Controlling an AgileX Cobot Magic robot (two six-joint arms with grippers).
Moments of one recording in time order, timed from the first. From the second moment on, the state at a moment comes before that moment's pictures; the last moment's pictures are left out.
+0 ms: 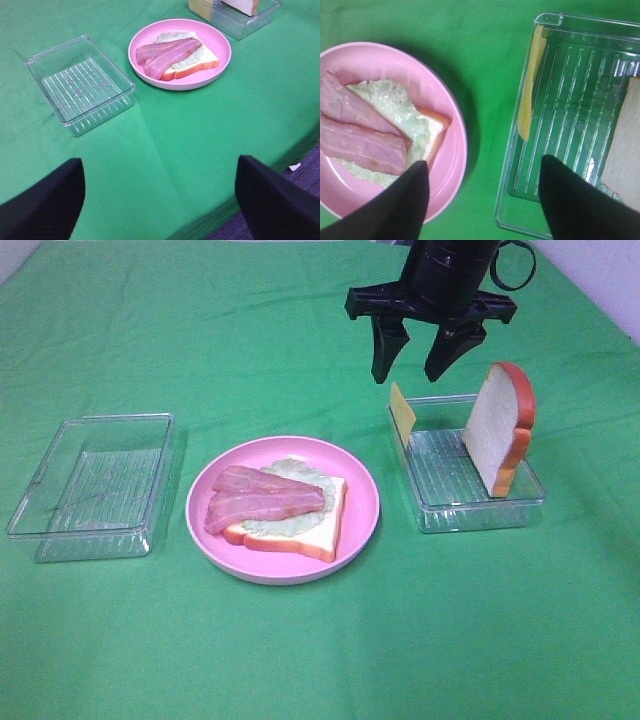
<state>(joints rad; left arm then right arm) -0.57 0.03 -0.50 -0.02 1.05 0.01 0.38 2.14 -1.94 0.17 1.21 0.09</state>
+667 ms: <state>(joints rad) -0.57 0.03 -0.50 -0.02 1.05 0.01 0.38 2.27 -1.94 0.08 1.06 0.10</state>
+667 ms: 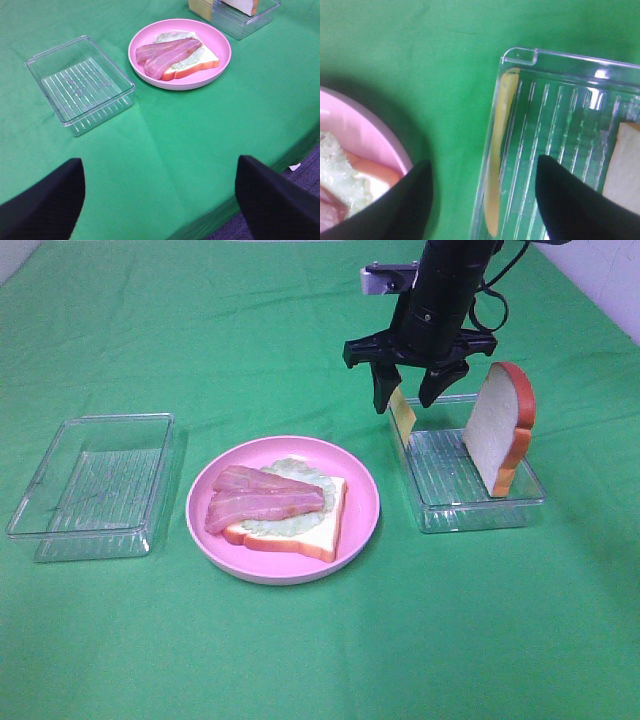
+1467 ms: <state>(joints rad) -0.57 0.03 -0.50 -0.02 1.05 0.01 0.38 2.28 -1.94 0.07 1.03 0.09</state>
